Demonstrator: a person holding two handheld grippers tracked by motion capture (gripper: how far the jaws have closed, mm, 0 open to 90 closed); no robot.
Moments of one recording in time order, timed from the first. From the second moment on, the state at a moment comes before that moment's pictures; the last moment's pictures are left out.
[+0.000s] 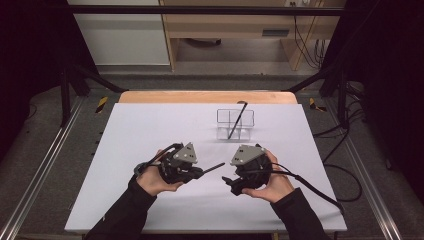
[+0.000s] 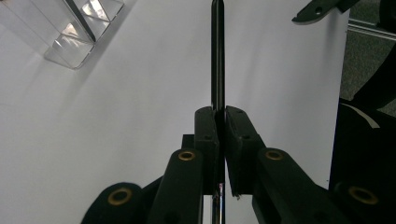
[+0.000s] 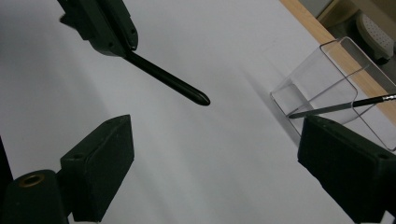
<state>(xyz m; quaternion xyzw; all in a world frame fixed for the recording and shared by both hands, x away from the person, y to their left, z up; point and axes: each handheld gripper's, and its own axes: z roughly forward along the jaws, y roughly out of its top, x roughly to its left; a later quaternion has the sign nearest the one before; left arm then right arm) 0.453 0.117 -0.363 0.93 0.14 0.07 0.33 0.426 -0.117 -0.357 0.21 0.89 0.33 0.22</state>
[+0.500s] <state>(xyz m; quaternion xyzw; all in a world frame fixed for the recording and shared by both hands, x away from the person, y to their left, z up) 0.453 0.111 -0.363 0.94 0.13 0.06 0.33 0.421 -0.104 -0.355 0.15 0.92 0.29 0.23</state>
